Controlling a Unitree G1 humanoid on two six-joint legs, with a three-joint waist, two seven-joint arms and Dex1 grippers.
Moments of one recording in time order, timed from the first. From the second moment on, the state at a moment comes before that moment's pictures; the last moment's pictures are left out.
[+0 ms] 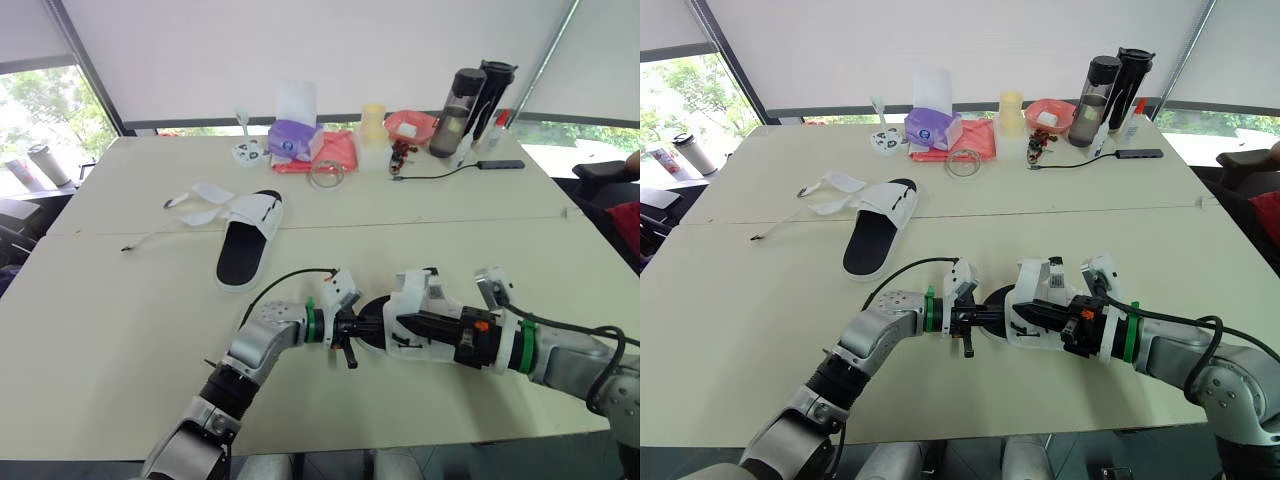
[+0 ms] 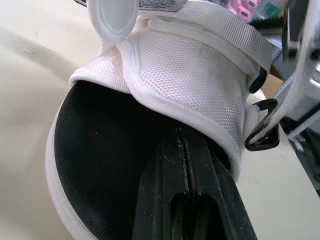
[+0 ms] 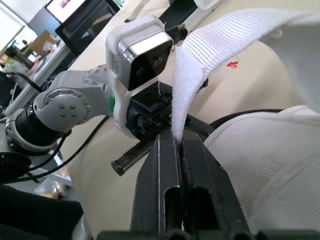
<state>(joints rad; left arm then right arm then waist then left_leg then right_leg) -0.48 0.12 -0.37 0.20 -0.29 0.47 -0.95 -0.07 -0.77 -0.28 -0.46 1.11 1.04 0.65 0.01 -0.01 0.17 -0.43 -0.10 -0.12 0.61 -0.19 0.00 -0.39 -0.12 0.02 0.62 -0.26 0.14</state>
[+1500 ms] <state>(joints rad) -0.48 0.11 -0.36 0.20 -0.30 0.47 -0.94 -0.39 -0.92 -0.09 -0.15 0.95 1.15 1.03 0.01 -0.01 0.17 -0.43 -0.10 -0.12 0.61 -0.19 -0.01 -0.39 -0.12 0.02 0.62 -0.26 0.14</state>
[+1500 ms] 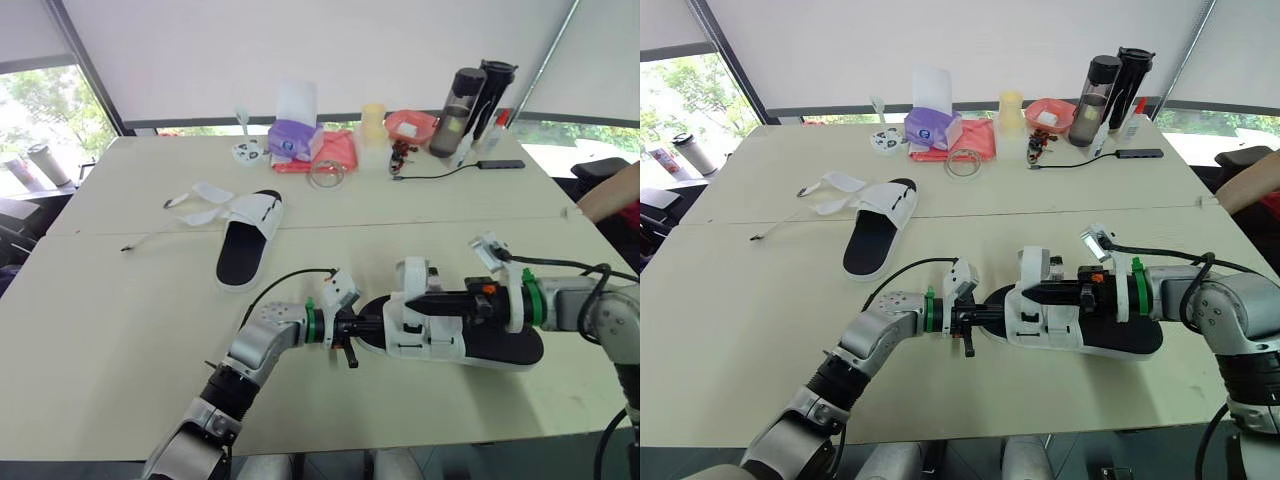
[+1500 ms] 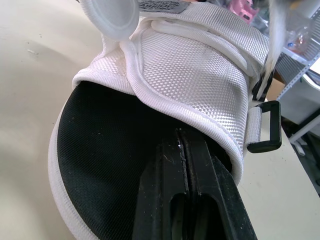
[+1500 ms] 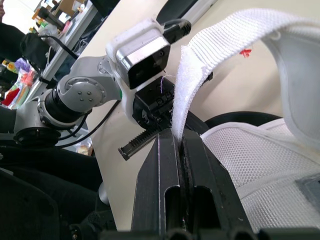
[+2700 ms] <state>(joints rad) -0.47 0.11 -0.36 0.19 -0.30 0.47 -0.93 -0.28 -0.94 0.01 -0.23 0.74 0.94 1.08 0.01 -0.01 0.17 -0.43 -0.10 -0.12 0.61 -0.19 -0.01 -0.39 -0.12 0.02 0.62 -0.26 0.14</state>
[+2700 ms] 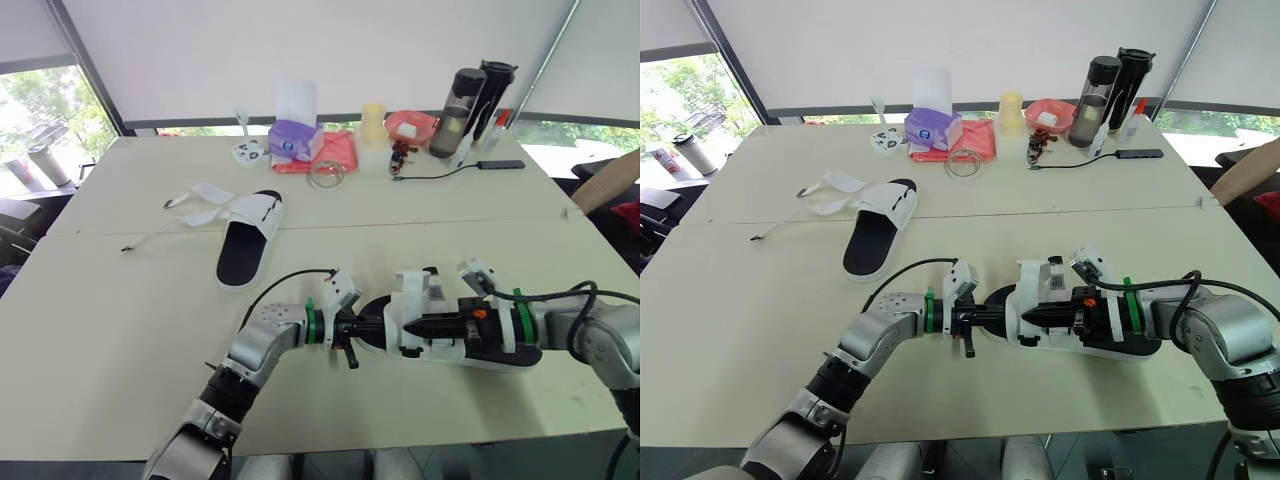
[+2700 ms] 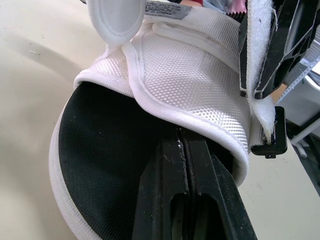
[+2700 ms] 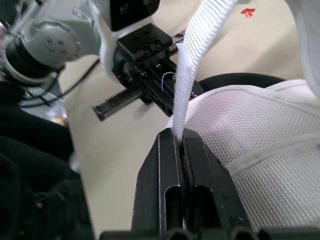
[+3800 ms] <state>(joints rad) -0.49 0.10 -0.36 0.24 -0.30 0.45 -0.93 -0.13 -0.93 -0.06 -0.37 0.71 0.83 1.06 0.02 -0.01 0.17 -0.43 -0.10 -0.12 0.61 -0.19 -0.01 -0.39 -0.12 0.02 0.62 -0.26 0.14</state>
